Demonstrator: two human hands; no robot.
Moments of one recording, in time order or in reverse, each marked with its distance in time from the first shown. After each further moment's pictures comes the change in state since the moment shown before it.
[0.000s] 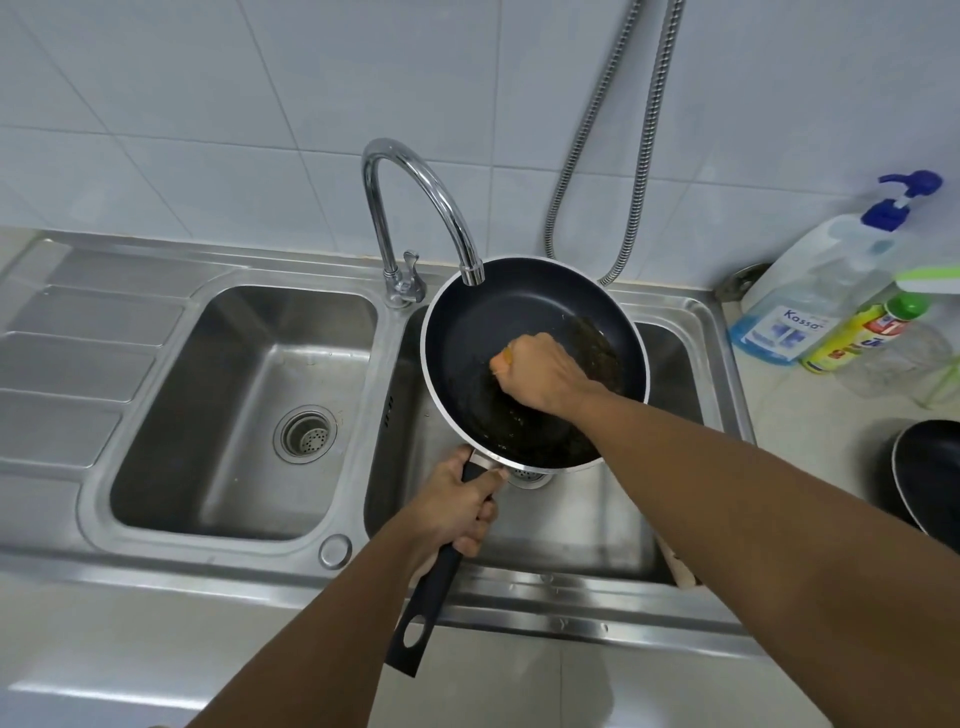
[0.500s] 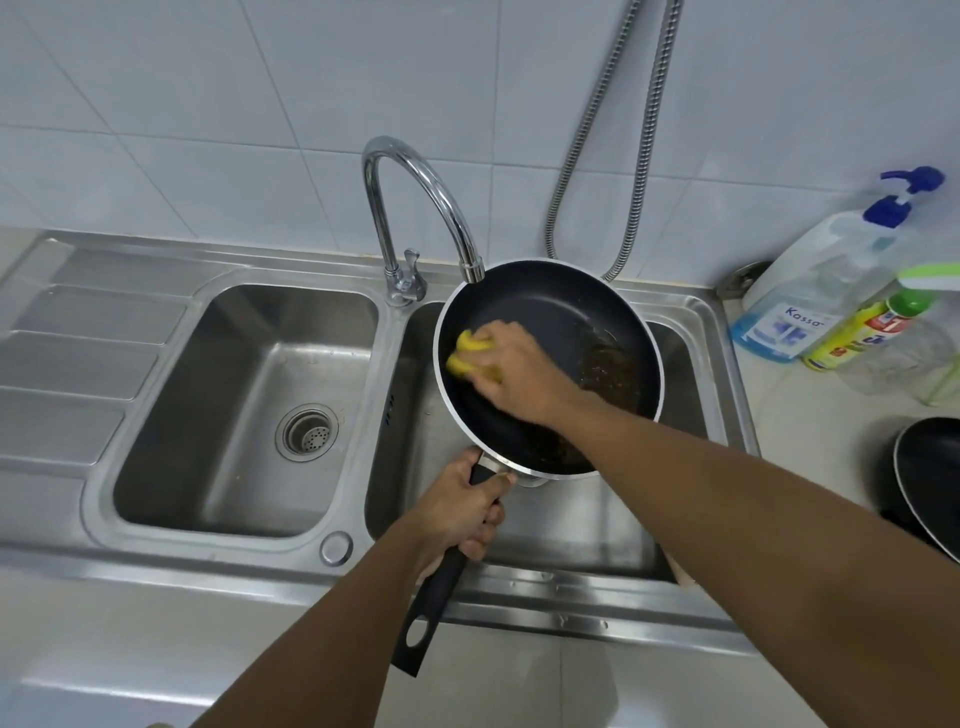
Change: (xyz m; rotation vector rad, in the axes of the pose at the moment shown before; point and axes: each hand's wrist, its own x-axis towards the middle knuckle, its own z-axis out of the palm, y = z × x) left_hand 0.004 -0.007 0.003 0.019 -0.010 -0.012; right_hand 0.012 0.013 0.036 -0.024 0.148 -0.498
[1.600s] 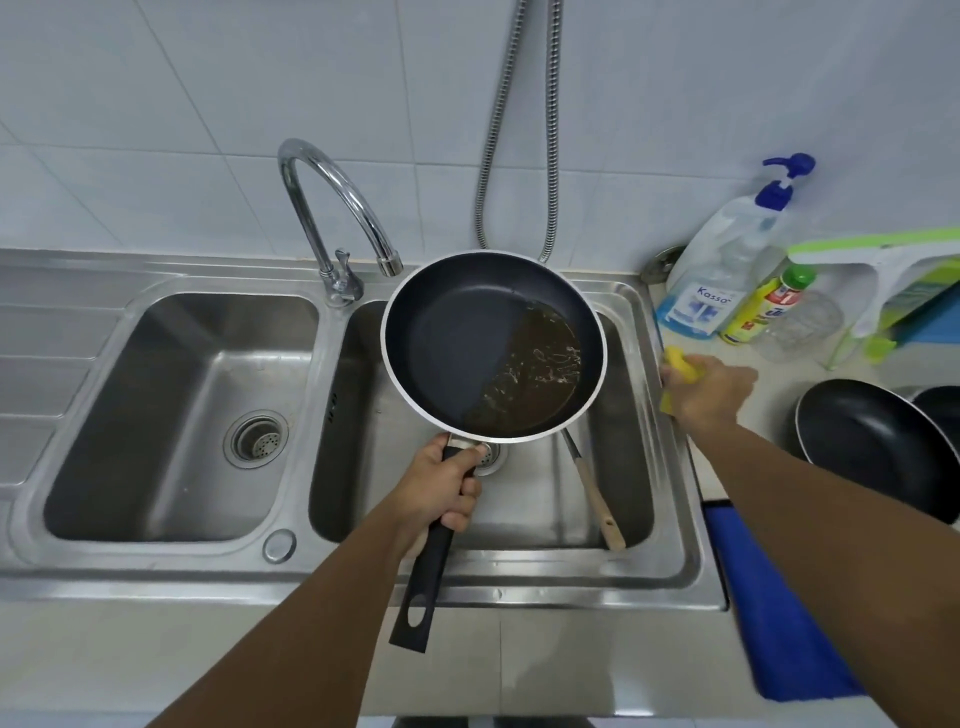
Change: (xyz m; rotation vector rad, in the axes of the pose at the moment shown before) left_hand 0.005 0.008 0.051 -0.121 0.037 0.025; right_hand -0.188 0.152 -0.088 0.197 0.525 1.272
